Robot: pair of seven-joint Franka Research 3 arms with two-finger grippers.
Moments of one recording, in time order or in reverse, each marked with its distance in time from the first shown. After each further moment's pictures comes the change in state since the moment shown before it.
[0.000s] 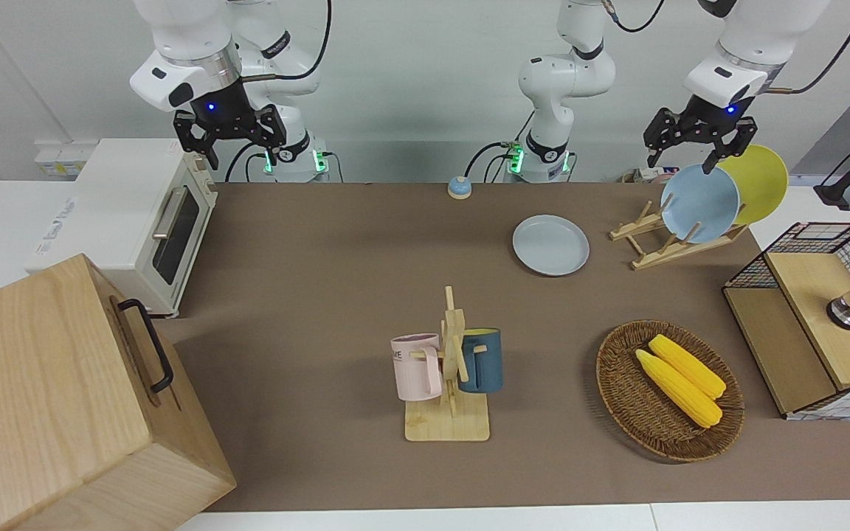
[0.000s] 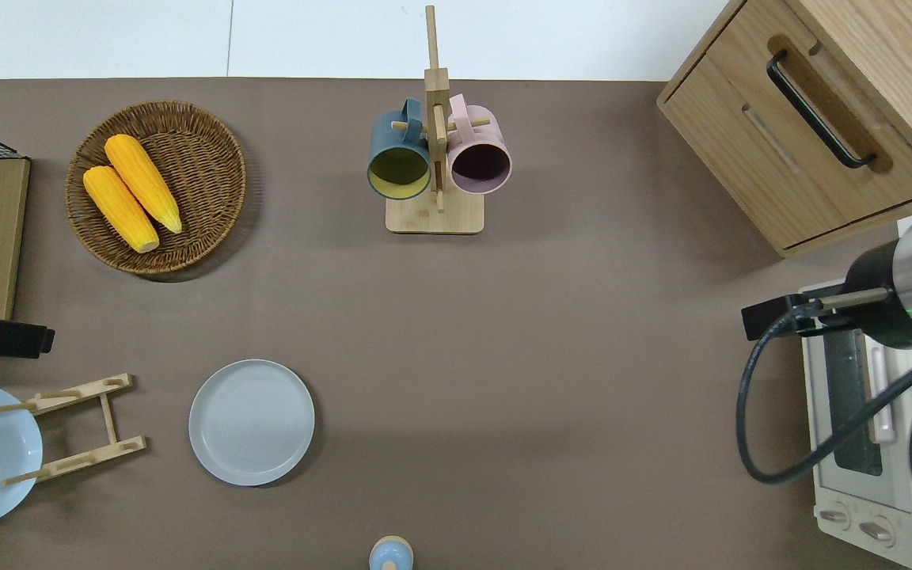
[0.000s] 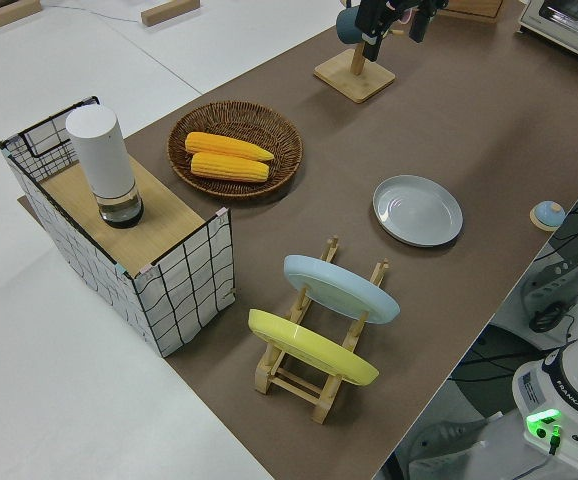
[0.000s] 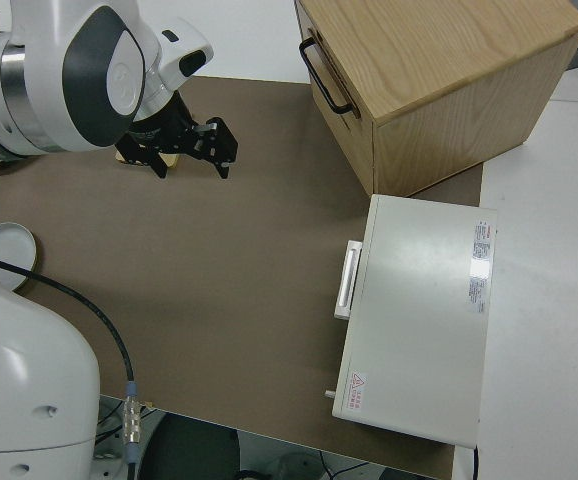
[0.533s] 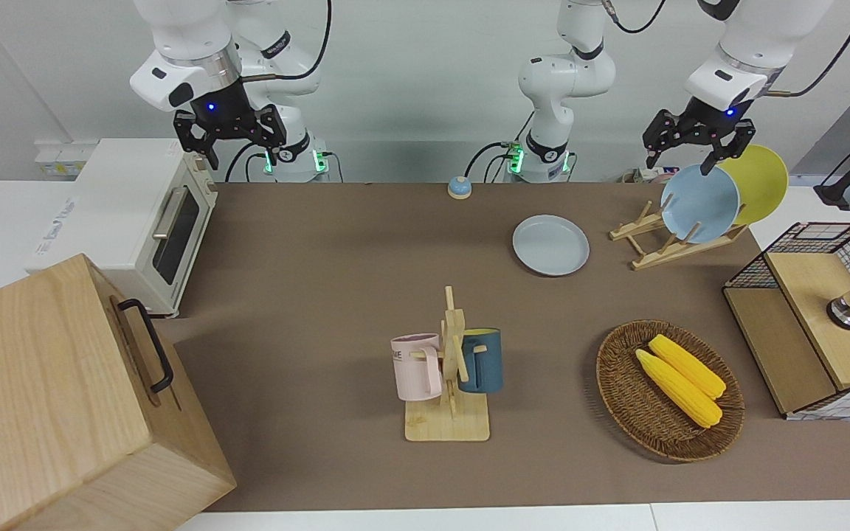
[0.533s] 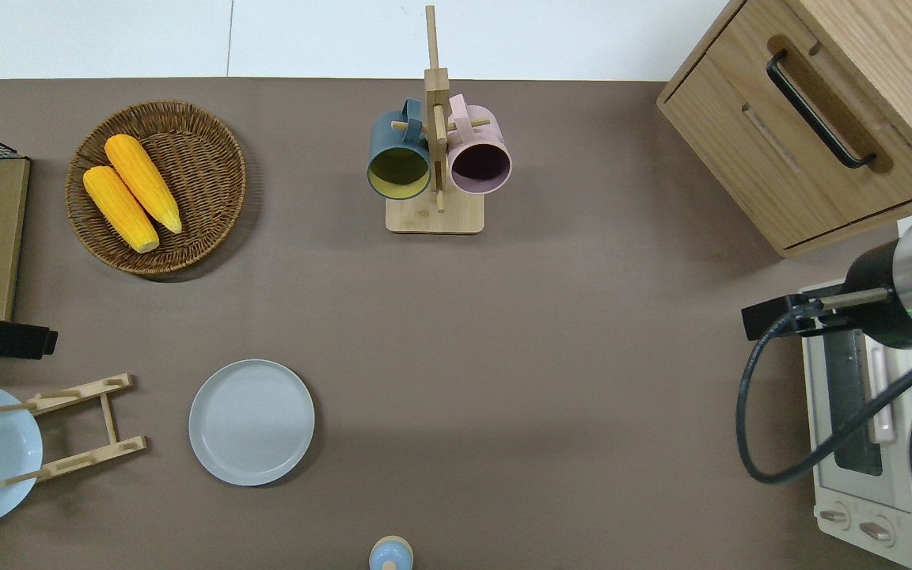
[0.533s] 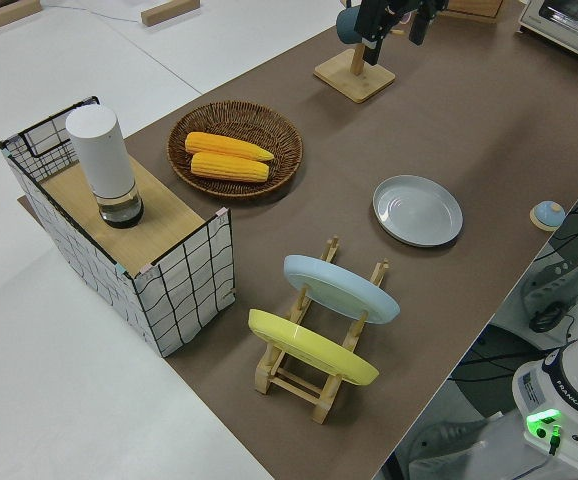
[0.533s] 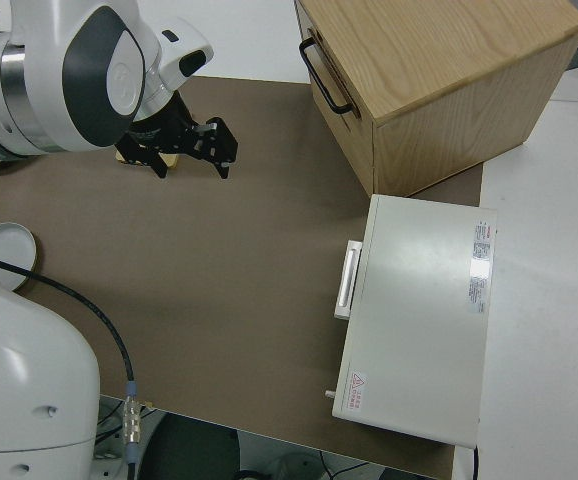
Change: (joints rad) left arm 0.001 0.000 0.005 -0.010 -0.013 0.000 -0.001; right arm 0.000 0.000 0.000 0.000 0.000 0.000 0.000
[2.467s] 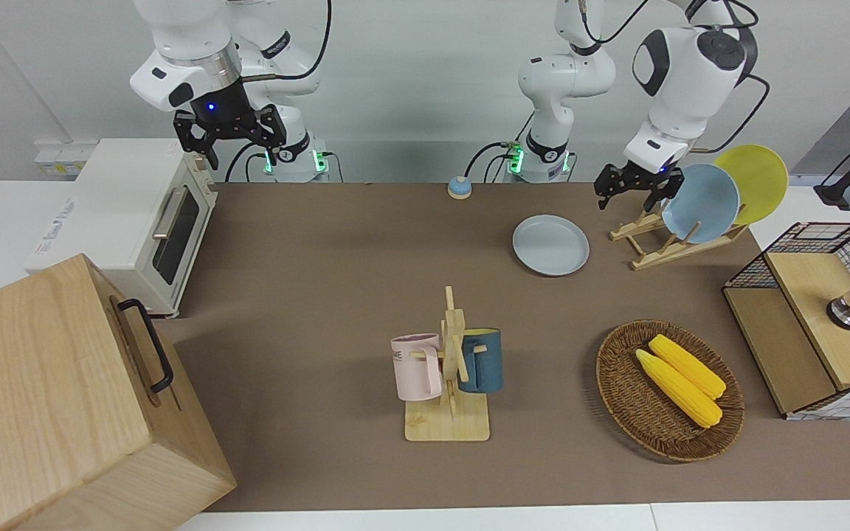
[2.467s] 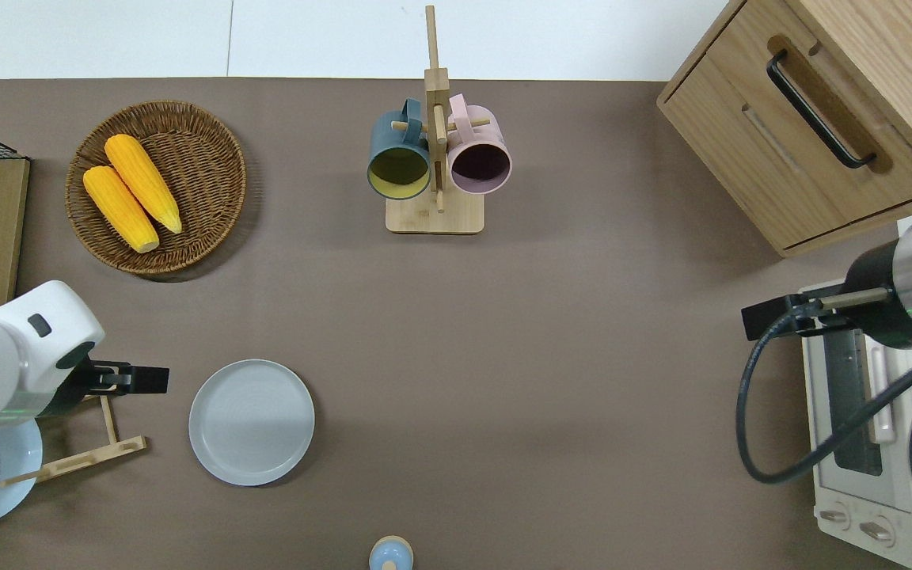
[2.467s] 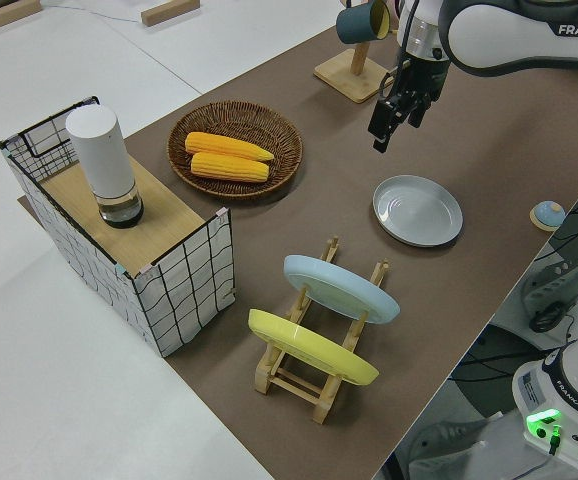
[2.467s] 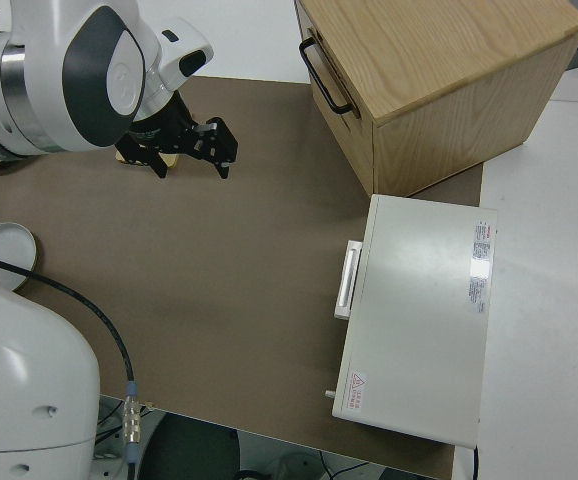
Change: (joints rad) left arm -0.003 -0.149 -0.044 -0.546 -0.023 0.392 -0.138; right arm 0.000 0.000 0.000 0.000 0.000 0.000 0.000
